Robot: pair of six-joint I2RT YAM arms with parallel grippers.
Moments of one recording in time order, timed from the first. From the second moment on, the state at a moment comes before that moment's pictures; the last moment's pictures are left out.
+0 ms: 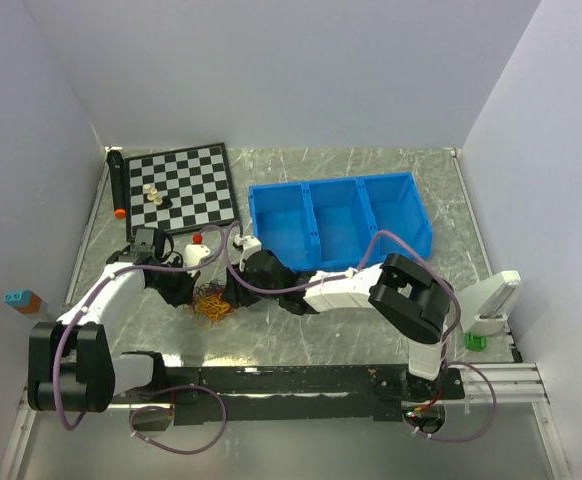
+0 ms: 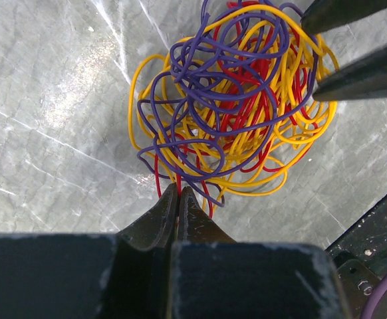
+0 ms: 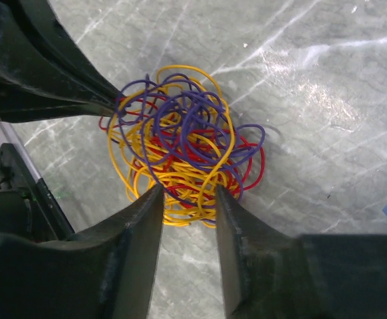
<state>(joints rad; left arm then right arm) -0.04 1.22 0.67 -0.72 0.45 0.69 1.08 1.85 1.02 0.31 -0.02 0.61</state>
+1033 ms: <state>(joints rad) -0.04 1.18 0.67 -0.72 0.45 0.69 1.09 1.54 0.80 0.20 0.07 0.63</state>
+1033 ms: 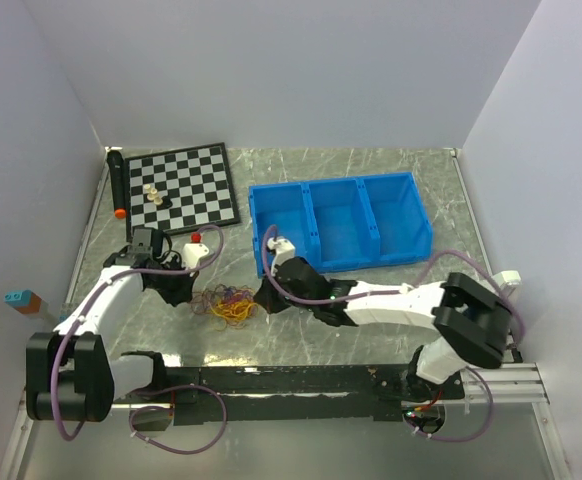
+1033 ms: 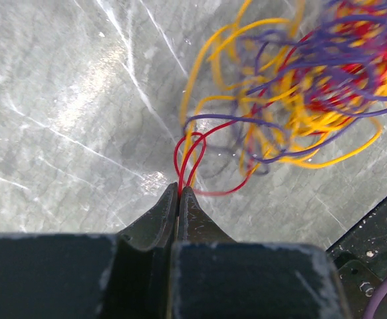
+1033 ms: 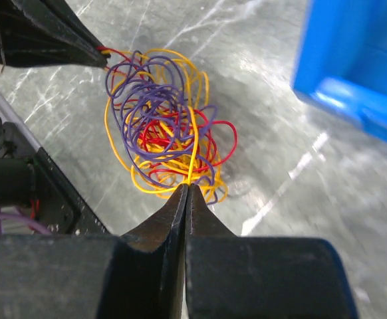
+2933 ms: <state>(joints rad) 0.23 1.24 0.63 -0.48 -0.03 0.76 1.04 0.35 1.14 -0.84 1.08 0.51</state>
